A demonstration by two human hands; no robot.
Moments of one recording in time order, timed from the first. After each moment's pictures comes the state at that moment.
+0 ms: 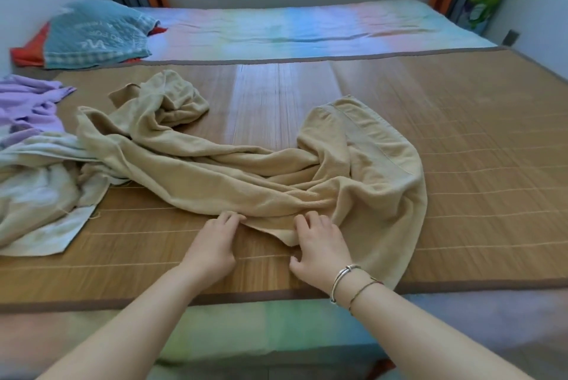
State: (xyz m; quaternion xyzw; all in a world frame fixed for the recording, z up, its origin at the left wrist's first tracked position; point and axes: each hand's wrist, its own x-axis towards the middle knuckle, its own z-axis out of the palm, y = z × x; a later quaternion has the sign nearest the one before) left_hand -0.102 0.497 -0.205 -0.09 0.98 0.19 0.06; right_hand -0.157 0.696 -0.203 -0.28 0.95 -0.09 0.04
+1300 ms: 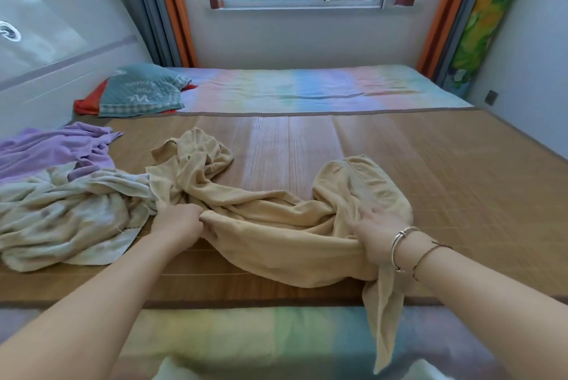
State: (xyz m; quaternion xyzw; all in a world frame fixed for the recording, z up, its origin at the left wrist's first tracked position) left_hand -0.068 0.440 -0.067 -0.24 0.96 0.08 0.06; right_hand -0.154 0.773 -0.045 -0.30 0.93 0.17 0.10
